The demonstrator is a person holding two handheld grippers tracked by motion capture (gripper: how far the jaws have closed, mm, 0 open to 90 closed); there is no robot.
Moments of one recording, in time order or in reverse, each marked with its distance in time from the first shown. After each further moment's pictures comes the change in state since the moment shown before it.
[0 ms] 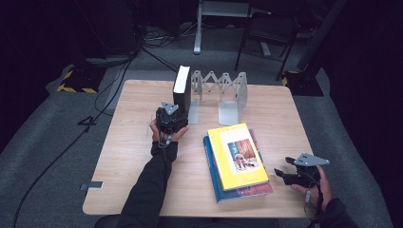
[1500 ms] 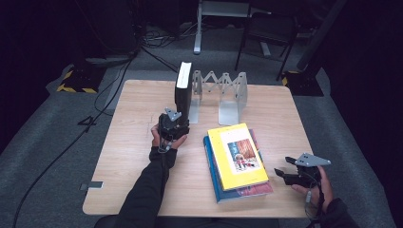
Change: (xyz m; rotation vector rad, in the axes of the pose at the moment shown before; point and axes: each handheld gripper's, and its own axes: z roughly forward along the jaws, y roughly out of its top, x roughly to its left) left arm -0.006 -0.021 -0.003 0.097 -0.063 0.079; right arm 0.002 0.004 -0.006 -0.023 0.011 -0.011
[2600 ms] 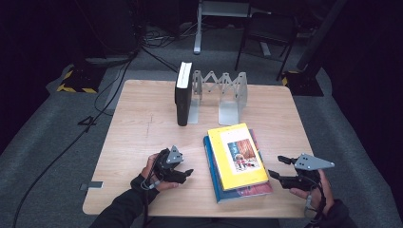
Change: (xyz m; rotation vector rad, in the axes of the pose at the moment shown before) left arm -0.035 -0.075 -0.071 0.167 -0.395 0.349; right arm 0.036 0.039 -0.027 -0.119 0.119 -0.072
